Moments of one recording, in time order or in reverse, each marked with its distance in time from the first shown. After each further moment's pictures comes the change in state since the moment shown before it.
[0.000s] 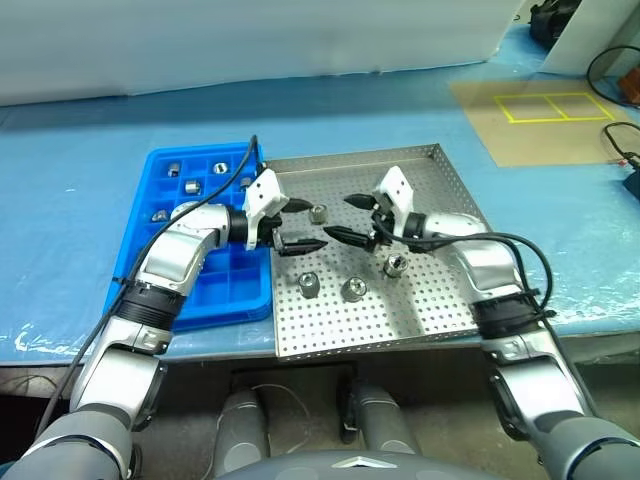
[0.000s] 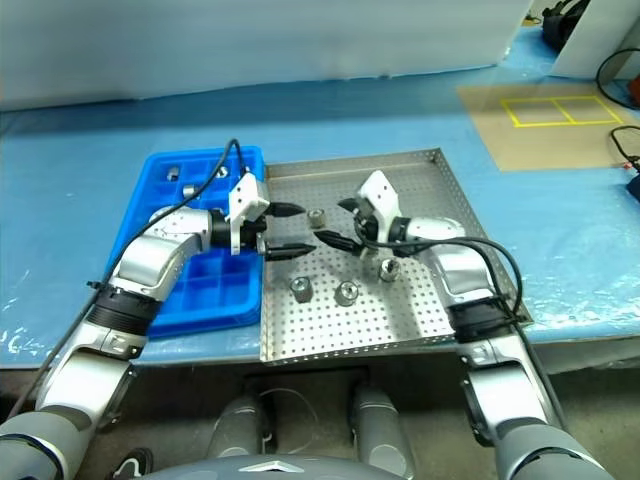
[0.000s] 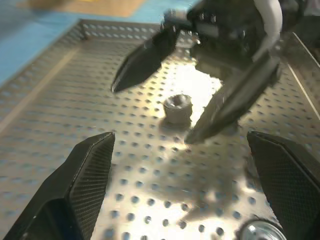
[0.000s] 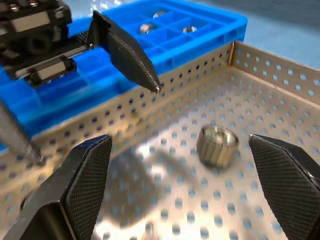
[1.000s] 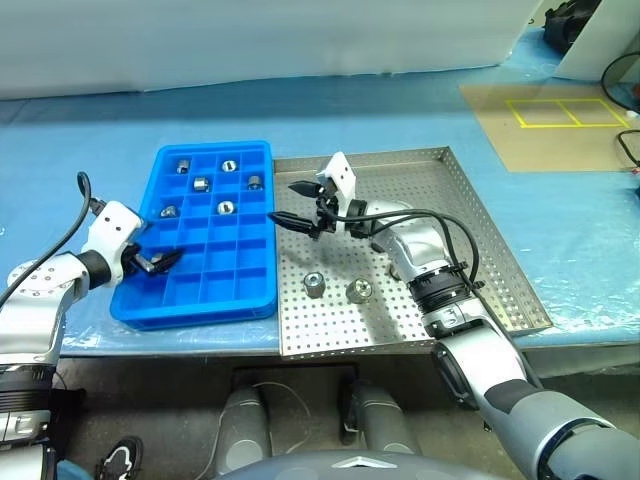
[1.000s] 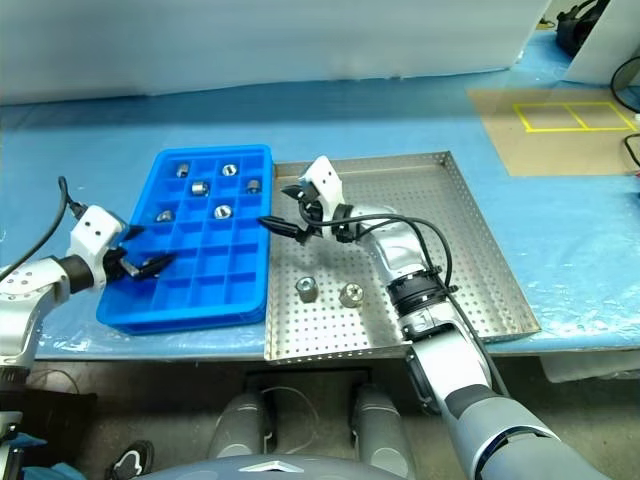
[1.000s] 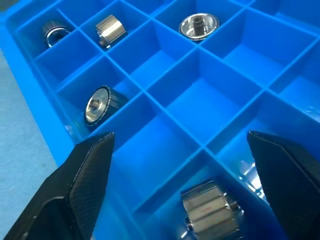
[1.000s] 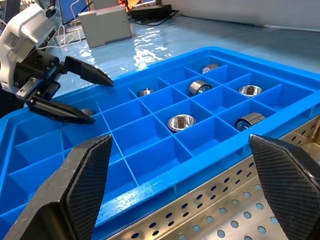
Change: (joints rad) left arm 0.464 0.327 0.437 -0.155 0.069 0.016 0.307; right arm -0.241 0.302 0.048 0.342 -0.001 -0.168 -0.040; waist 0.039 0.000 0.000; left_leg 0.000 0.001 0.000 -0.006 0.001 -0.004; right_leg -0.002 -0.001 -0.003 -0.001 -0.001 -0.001
